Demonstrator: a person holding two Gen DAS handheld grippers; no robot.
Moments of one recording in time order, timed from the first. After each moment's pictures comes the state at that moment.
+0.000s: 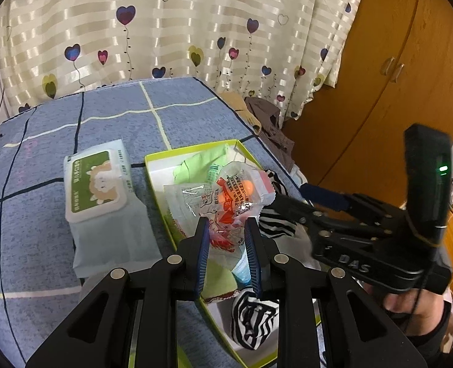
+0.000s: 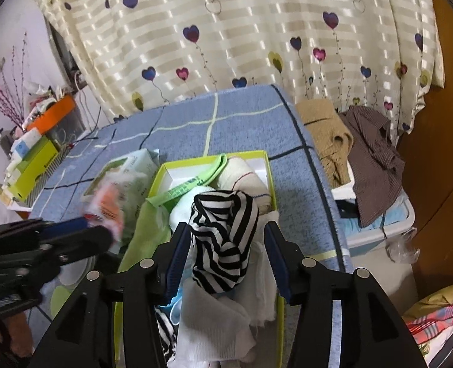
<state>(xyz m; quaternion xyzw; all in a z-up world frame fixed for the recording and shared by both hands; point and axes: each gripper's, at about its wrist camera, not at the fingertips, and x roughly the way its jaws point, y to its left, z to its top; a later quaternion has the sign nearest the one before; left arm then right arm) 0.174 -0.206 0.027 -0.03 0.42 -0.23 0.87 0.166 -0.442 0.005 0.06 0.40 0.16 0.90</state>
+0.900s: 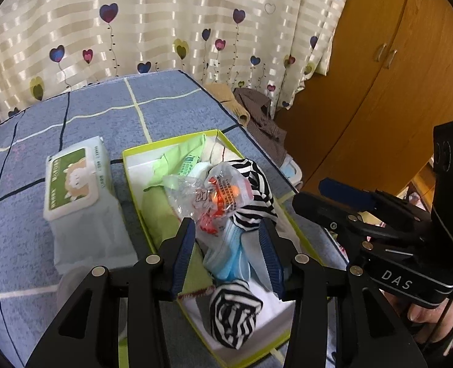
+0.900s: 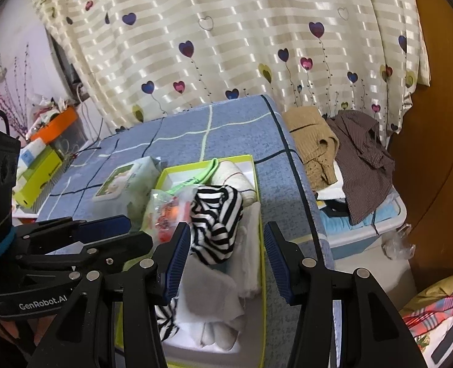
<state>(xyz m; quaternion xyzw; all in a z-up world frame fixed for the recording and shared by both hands) 0.164 -0.226 0.028 -0.02 0.43 -0.24 0.87 0.127 -0.460 0.026 0.07 0.38 0.15 0.91</state>
